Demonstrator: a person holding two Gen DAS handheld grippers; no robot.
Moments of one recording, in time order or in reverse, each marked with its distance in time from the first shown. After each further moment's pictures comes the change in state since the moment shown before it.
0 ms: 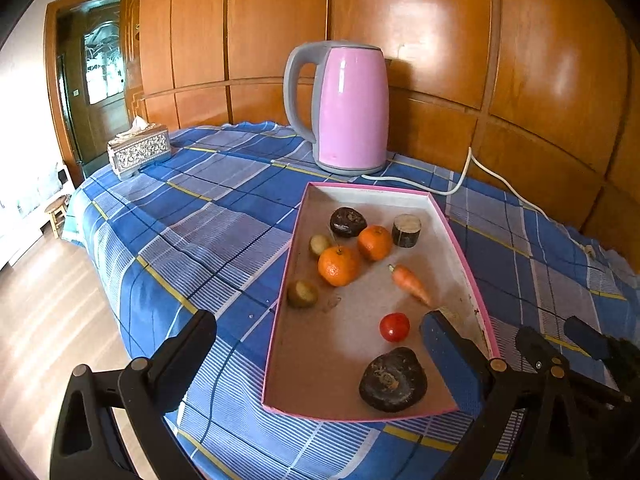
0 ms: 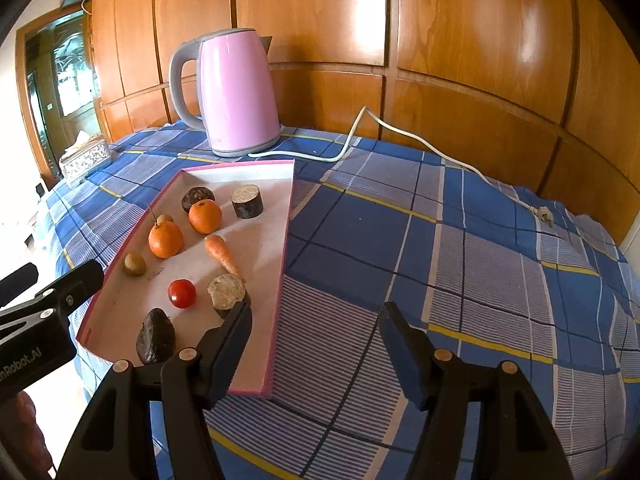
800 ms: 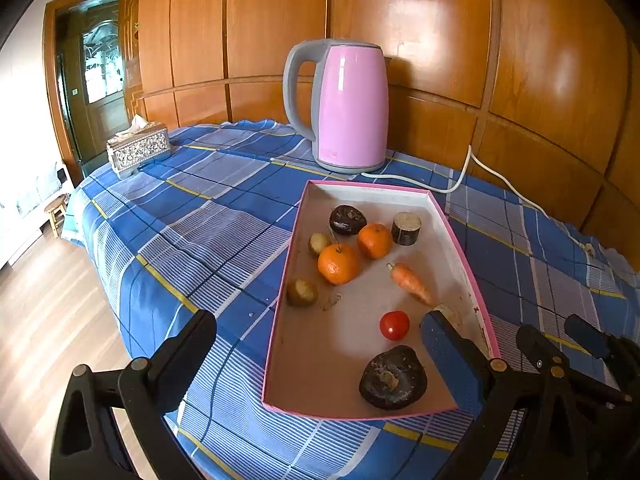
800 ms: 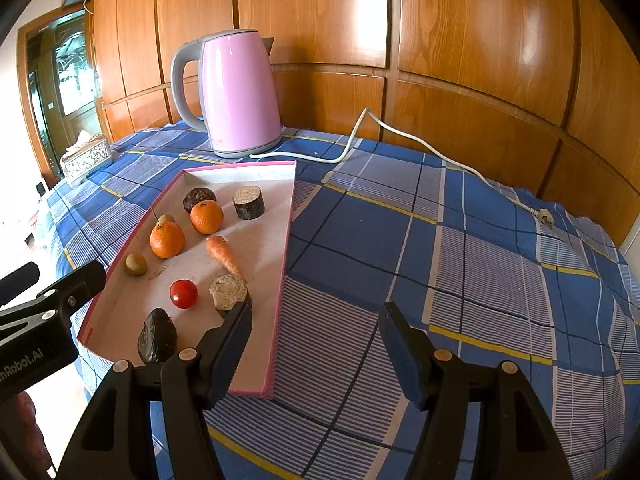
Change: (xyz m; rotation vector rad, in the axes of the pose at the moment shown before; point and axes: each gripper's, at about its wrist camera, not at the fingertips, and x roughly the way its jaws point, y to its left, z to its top) left arm 0.001 0.000 0.000 -0.002 0.010 -0.001; right arm -0.001 0.000 0.000 -0.004 -0.004 0.001
